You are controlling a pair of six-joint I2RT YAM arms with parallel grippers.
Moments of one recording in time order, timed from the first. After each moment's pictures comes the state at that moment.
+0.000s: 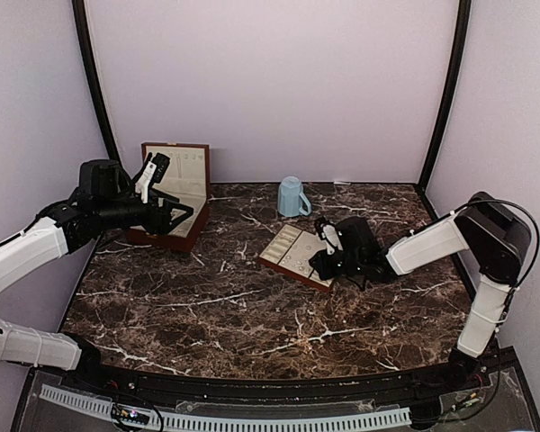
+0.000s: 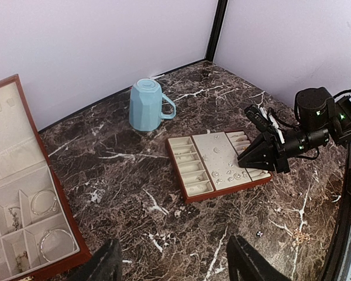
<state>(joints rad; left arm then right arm) -0.37 1.12 0.89 -0.19 0.45 0.05 0.71 1.81 0.82 0.31 -0.02 0.28</state>
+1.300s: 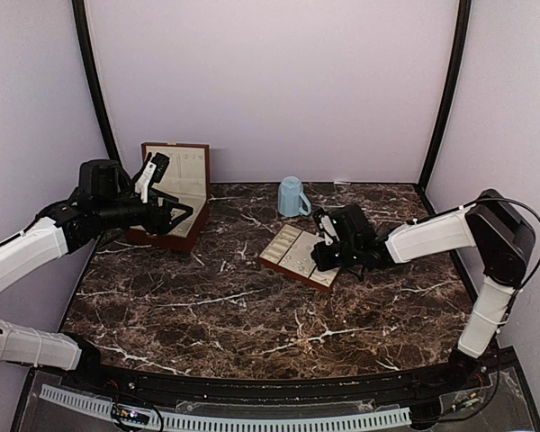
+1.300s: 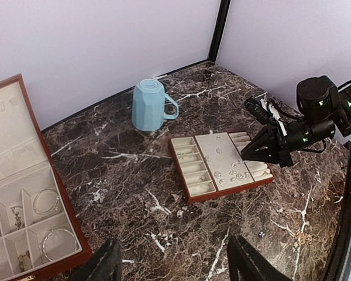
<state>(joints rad) -0.37 1.12 0.89 -0.19 0.44 0.05 0.73 1.77 0.94 0.09 0.05 0.30</state>
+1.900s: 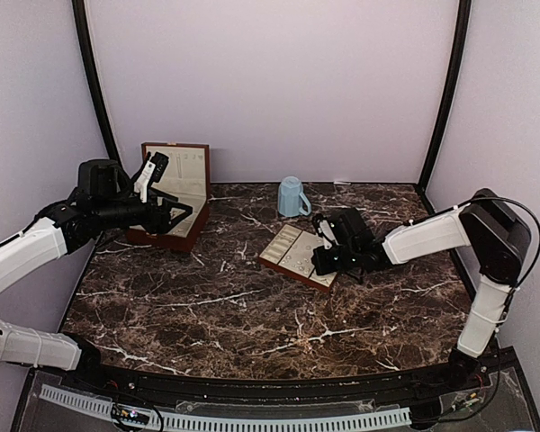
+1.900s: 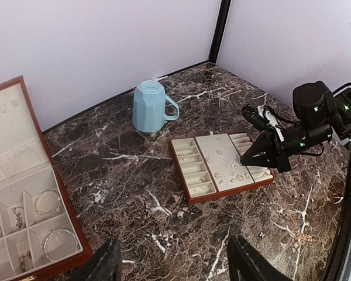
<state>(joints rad) -0.37 1.12 0.89 -0.19 0.43 0.05 0.73 1.80 0.94 0.07 0.03 0.30</state>
